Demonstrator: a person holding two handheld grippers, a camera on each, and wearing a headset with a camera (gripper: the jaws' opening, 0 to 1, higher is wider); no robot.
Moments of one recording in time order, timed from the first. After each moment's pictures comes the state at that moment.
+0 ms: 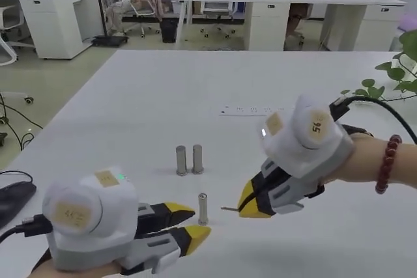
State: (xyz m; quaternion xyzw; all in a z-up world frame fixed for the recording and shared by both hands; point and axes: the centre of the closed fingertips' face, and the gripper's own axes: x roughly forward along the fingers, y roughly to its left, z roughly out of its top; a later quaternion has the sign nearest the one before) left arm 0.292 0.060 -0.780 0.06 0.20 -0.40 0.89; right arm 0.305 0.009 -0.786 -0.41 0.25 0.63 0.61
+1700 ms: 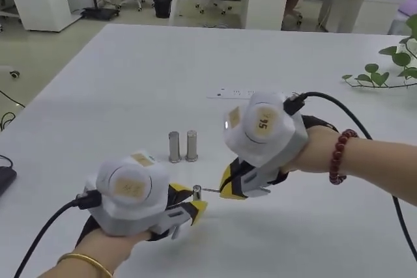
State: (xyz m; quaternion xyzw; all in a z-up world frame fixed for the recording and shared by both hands) left arm 0.359 0.055 -0.829 0.07 0.24 -0.34 0.91; right arm 0.350 0.030 -0.818 -0.42 0.29 0.60 0.62
